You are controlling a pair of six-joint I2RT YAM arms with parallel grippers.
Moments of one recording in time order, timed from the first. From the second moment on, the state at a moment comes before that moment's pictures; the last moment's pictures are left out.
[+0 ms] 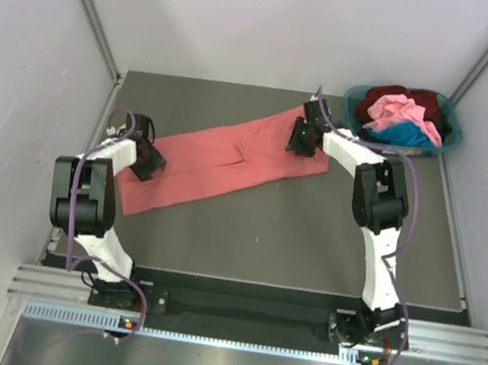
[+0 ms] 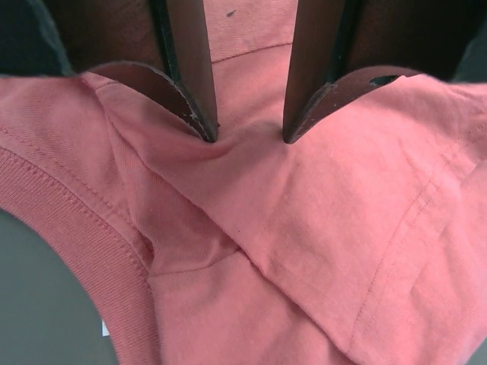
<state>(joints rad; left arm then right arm) 0.10 1.75 1.06 -0.42 -0.07 -0.74 0.39 2.28 1.80 -0.44 0.01 0.55</state>
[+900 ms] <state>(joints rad) -0.05 1.74 1.18 -0.59 -0.10 -0.77 0.32 2.12 1.62 -0.27 -0.35 0.54</state>
